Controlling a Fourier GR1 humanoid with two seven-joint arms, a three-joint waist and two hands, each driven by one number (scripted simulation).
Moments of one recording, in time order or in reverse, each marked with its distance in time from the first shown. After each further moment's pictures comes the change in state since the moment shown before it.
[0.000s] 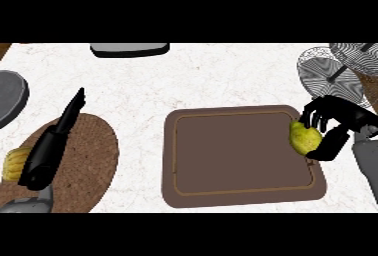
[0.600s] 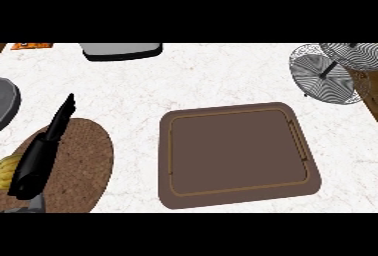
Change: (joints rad) left arm 0.057 0.007 0.026 -0.032 0.005 0.010 -0.008; right arm 0.250 -0.459 -0.558 0.144 0.054 -0.365 -0.145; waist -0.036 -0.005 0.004
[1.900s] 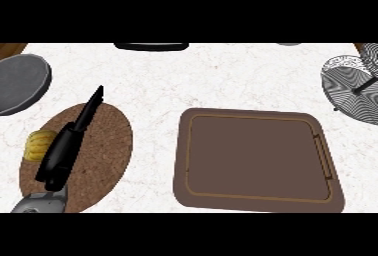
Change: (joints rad) left arm -0.090 -0.056 -0.078 0.024 -0.044 -0.041 0.001; right arm -0.384 -0.242 0.007 0.035 -0.207 0.052 0.108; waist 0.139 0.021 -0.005
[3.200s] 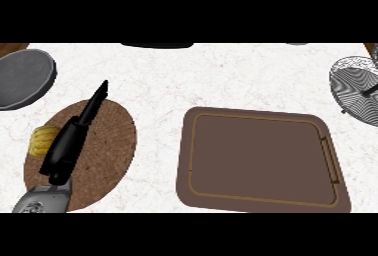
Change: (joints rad) left arm -0.045 -0.016 -0.001 0.007 -0.006 -0.016 0.017; right arm -0.574 0.355 0.159 0.693 0.086 -0.364 -0.193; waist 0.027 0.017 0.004
